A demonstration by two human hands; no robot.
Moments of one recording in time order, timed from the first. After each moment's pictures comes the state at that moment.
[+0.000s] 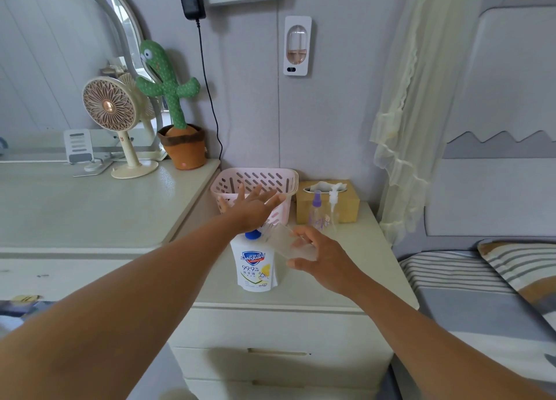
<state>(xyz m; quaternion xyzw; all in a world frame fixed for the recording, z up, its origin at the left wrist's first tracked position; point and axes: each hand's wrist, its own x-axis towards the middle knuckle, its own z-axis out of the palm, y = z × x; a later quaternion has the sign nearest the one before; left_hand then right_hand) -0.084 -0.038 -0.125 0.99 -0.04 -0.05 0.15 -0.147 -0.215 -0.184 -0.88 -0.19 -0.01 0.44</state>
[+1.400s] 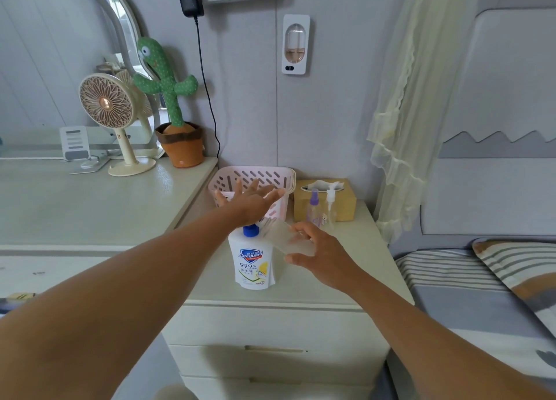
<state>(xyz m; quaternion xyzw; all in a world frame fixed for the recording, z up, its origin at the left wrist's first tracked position) -0.069 -0.031 -0.129 0.99 -0.04 -0.04 0.14 -0.150 -0.215 -0.177 -0.87 -0.19 -0.02 0.45</state>
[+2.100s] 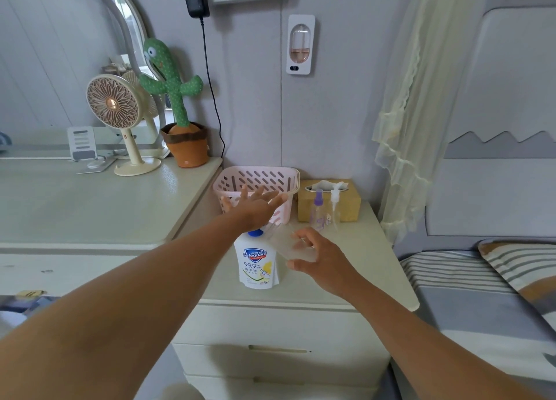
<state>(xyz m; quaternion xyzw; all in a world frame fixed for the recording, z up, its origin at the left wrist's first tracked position) -0.082 -0.037 -0.132 0.99 -0.06 -0.05 0.15 -0.156 -0.209 -0.186 -0.88 -0.18 0.00 0.44</state>
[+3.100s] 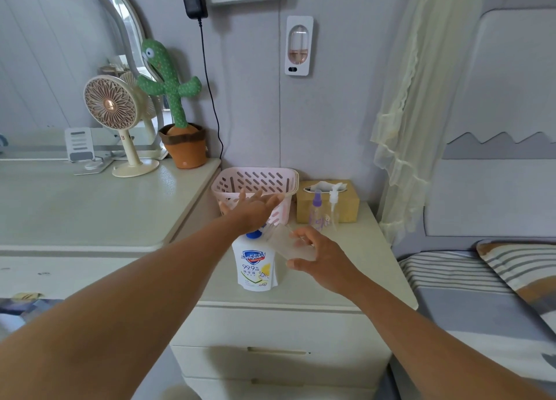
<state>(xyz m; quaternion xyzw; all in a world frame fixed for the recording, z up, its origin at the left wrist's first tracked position) -0.108 -0.047 -0.112 0.98 -0.05 -0.06 0.16 -0.152 -0.211 -0.182 -0.88 -0.18 -0.01 0.43</state>
